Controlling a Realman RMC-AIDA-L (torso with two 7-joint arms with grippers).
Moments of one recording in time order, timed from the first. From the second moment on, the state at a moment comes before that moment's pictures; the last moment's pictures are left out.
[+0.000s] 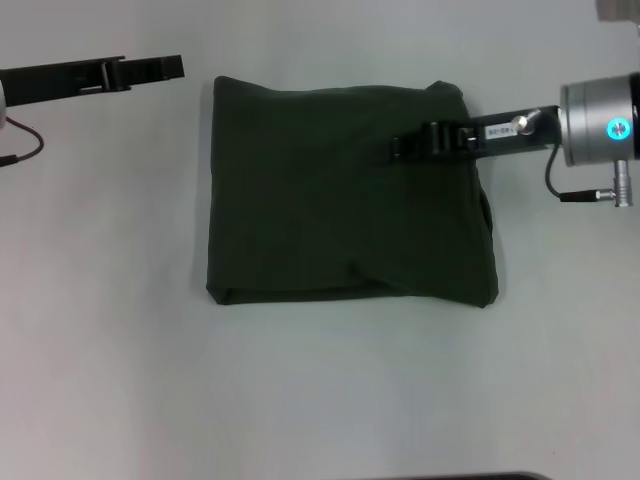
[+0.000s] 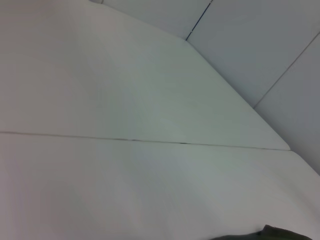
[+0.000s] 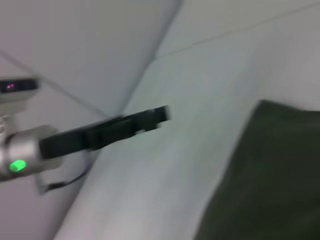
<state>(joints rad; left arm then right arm) -0.62 -2.06 0.67 0.73 2.10 1.27 -2.03 0.66 2.04 -0.92 -0.56 -1.96 -1.41 2.20</state>
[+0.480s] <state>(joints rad) -0.61 -2.07 0.67 0.73 2.11 1.24 -2.01 0.69 2.03 -0.95 -0.44 -1.97 -1.18 2.22</state>
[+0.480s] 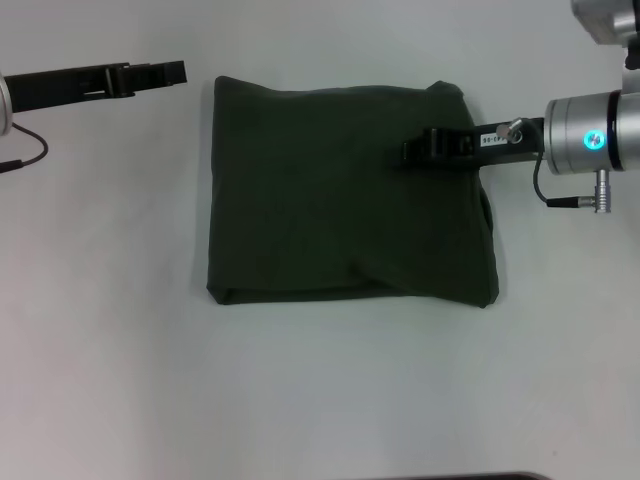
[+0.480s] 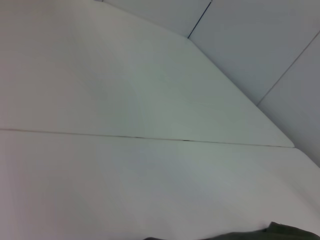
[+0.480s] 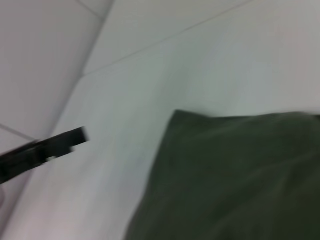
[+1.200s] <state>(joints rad) -0.61 -2.07 0.67 0.73 2.11 1.22 -2.00 0.68 2.00 -0.91 -0.48 -2.01 -0.99 2.25</state>
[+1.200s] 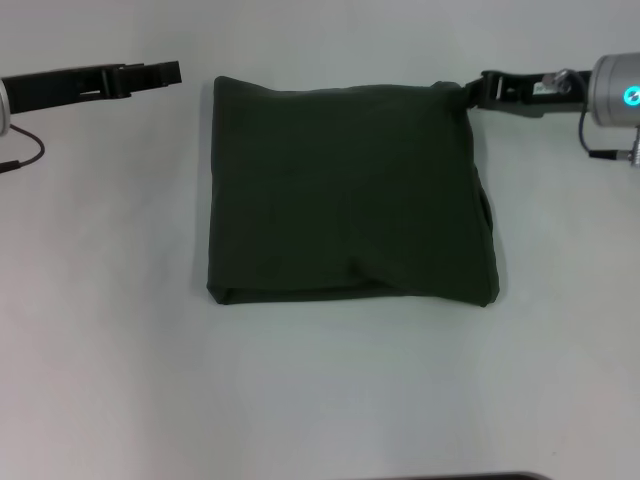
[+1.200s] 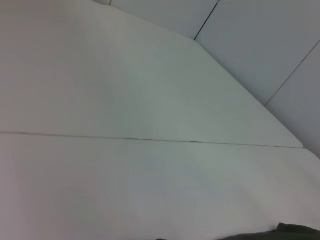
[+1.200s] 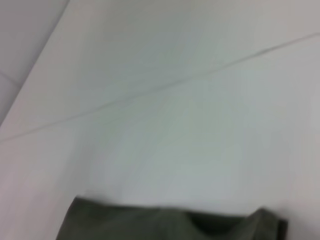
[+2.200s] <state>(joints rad) -0.62 -2.07 0.67 0.72 2.10 1.21 -1.99 0.75 2.05 -0.99 -0.42 -2.00 -0.97 2.25</state>
